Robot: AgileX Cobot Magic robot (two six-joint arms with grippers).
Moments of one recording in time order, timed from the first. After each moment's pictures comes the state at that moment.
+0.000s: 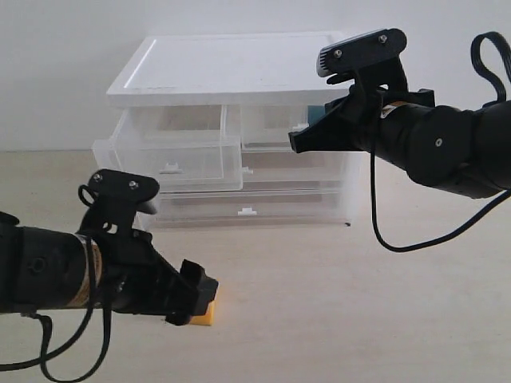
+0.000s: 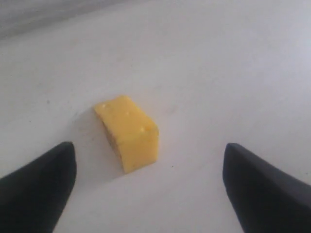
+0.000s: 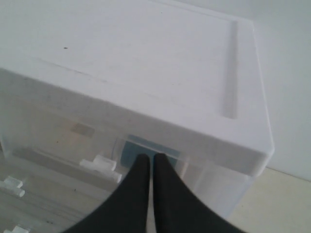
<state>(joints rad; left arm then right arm) -0.64 1.56 -0.65 1.08 -0.02 -1.25 0.51 1.70 -0.96 0.51 -0.43 -0.57</state>
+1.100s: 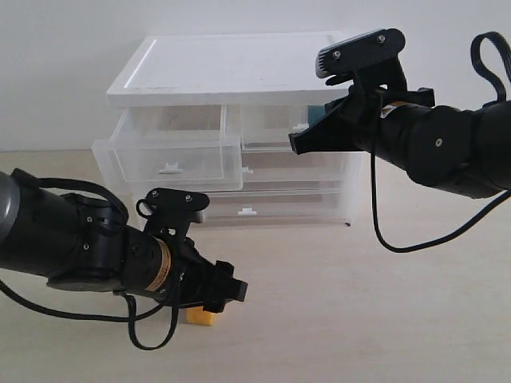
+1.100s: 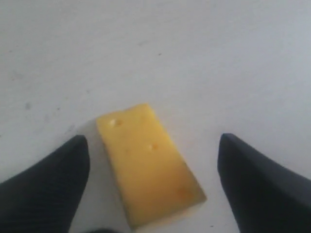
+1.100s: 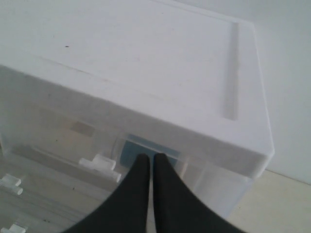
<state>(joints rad) -0.64 1.90 -0.87 0.99 0.05 -1.26 0.51 1.70 -0.96 0.51 -0.43 -0.59</state>
